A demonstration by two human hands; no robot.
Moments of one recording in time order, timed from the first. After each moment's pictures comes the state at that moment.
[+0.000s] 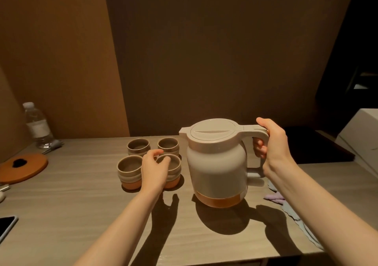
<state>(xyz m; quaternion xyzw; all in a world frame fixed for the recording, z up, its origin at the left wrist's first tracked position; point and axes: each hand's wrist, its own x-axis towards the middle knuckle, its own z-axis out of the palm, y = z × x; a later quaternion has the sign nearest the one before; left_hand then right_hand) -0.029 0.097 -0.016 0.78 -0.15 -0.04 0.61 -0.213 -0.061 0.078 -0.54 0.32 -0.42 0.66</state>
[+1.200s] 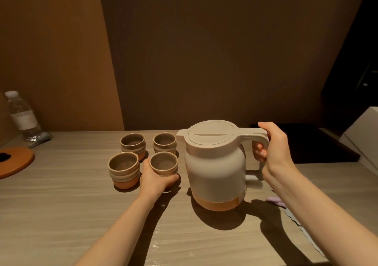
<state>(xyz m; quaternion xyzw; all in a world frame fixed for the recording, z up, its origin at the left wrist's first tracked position) 0.004 0.082 -0.087 0.79 -0.18 -0.07 0.58 -0.197 -0.072 0.062 -0.53 0.33 -0.42 0.66</state>
